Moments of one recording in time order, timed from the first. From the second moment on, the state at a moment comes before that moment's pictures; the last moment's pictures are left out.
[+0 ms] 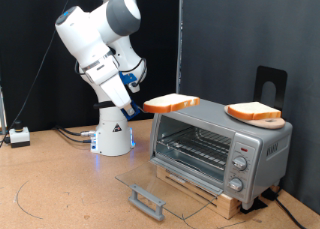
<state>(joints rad) -0.39 -0.39 -0.02 -2.59 0.60 2.04 -1.36</state>
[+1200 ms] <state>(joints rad) -0.33 -0.14 0.05 -2.67 0.62 2.44 -1.48</state>
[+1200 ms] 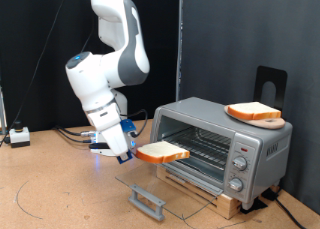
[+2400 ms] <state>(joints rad) -0.17 -0.25 0.31 -2.76 0.59 2.76 -1.43</state>
